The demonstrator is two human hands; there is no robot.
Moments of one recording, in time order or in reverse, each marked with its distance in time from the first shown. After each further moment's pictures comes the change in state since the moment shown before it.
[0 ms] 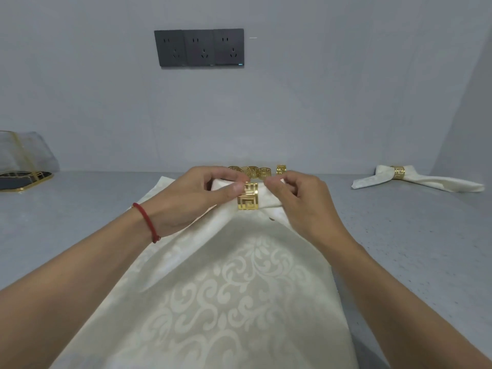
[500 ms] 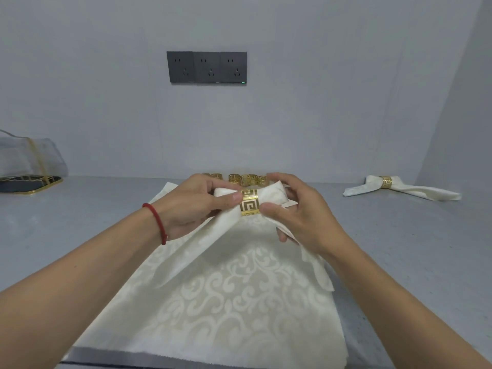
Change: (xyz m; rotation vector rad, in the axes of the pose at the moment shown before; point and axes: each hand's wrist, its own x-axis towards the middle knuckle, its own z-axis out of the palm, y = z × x) left_hand -0.028 0.016 -0.001 -0.235 -0.003 -0.175; right_hand -0.037 -0.025 -0.014 0.212 -0.158 0.035
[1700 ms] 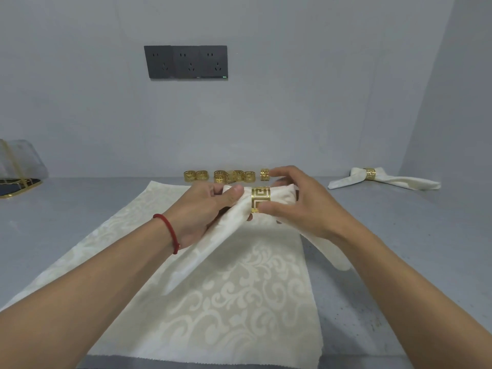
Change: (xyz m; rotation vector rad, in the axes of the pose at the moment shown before) left_hand 0.016 -0.009 0.053 -0.072 0.025 0.005; right_hand 0.000 0.003 -0.048 -0.250 -0.030 0.080
